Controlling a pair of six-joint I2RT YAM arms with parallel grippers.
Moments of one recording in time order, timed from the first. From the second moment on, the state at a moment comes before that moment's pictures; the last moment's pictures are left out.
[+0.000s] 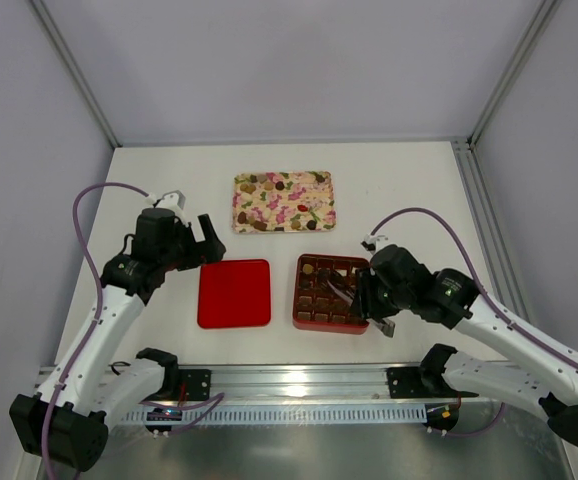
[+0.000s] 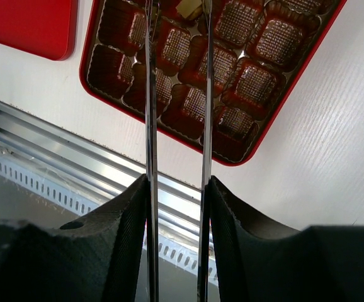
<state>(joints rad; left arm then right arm) -0.27 0.93 0.88 -0.65 0.04 -0.44 0.84 0.87 0.84 -0.91 0.04 0.62</state>
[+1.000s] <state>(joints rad) -0.27 0.93 0.88 -0.65 0.05 -0.44 0.56 1.92 1.80 -0.81 0.06 0.32</state>
